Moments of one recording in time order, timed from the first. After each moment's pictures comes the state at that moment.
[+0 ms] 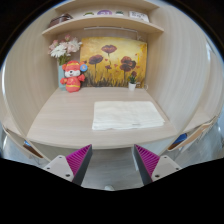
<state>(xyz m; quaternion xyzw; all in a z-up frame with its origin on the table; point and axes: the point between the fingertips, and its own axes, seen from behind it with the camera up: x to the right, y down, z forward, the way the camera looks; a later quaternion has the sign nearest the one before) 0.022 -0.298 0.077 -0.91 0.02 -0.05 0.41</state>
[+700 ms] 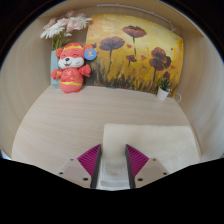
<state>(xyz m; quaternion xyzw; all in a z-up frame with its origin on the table) -0.025 -0.066 -0.010 -0.92 -0.04 -0.04 0.39</state>
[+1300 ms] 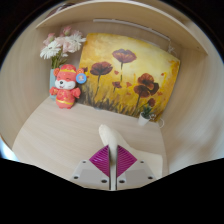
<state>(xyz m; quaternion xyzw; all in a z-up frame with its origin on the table) 0.054 -0.049 0.104 -0.90 -0.10 -0.06 0.42</state>
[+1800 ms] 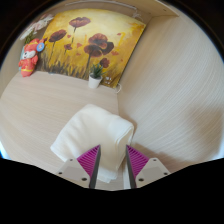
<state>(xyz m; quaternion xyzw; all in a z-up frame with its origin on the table) 0.290 -0.101 0.044 -0.92 -0.07 -0.18 0.33</state>
